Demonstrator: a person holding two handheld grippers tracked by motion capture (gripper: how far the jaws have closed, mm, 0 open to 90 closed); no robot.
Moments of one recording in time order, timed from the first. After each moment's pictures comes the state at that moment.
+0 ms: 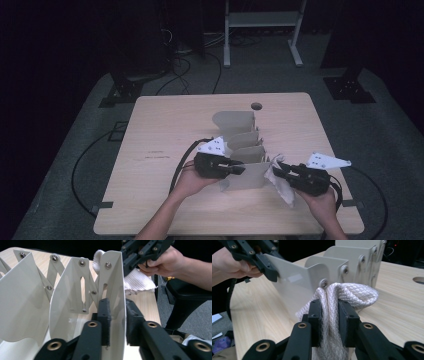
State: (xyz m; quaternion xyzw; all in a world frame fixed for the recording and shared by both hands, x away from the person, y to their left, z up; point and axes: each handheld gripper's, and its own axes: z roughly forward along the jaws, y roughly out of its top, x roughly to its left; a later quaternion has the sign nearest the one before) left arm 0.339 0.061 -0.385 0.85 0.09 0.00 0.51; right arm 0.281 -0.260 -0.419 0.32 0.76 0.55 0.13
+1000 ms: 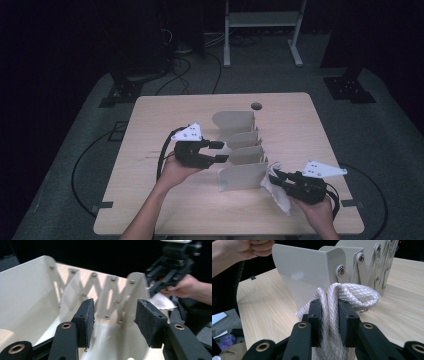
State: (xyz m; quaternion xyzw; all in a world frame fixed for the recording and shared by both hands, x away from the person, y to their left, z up) left arm 0.362 0.108 -0.366 0.83 0.13 0.03 0.55; right arm 0.265 -0.250 -0.428 0.32 0.76 0.55 0.12
